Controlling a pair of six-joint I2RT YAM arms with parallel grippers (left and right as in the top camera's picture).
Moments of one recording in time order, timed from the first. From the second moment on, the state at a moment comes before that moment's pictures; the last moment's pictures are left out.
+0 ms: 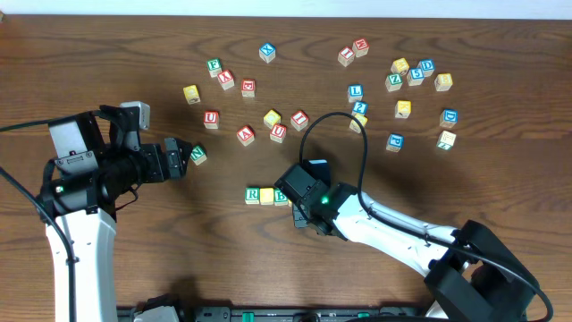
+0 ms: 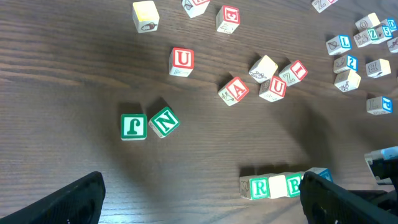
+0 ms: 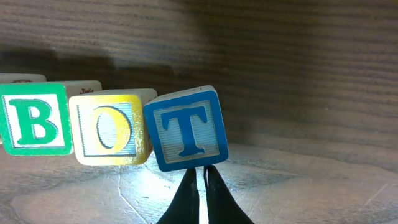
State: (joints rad) left arm 0.27 1.17 1.01 -0.81 0.49 0.09; right arm 0.87 1.70 0.94 -0.56 0.18 0.75
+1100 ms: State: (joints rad) left arm 0.27 1.17 1.01 -0.81 0.49 0.09; right arm 0.90 1.70 0.94 -0.53 0.18 0.75
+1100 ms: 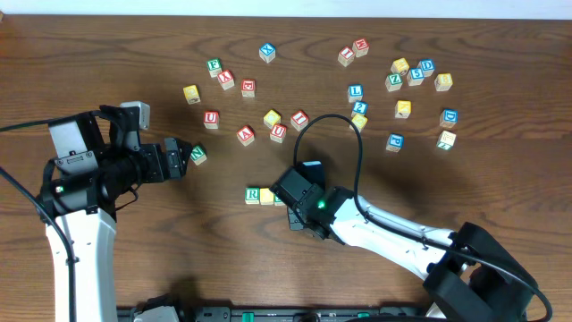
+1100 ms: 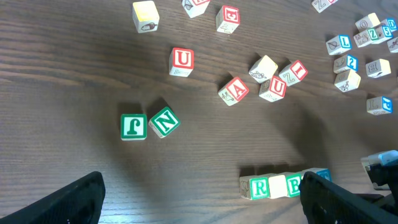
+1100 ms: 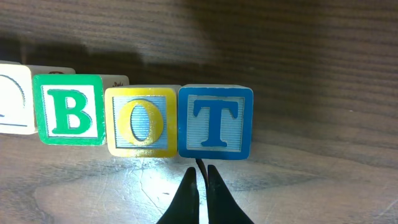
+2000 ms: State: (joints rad) left arm 0.27 1.17 1.01 -0.81 0.49 0.09; right arm 0.94 1.70 0.94 -0.56 0.13 0.71
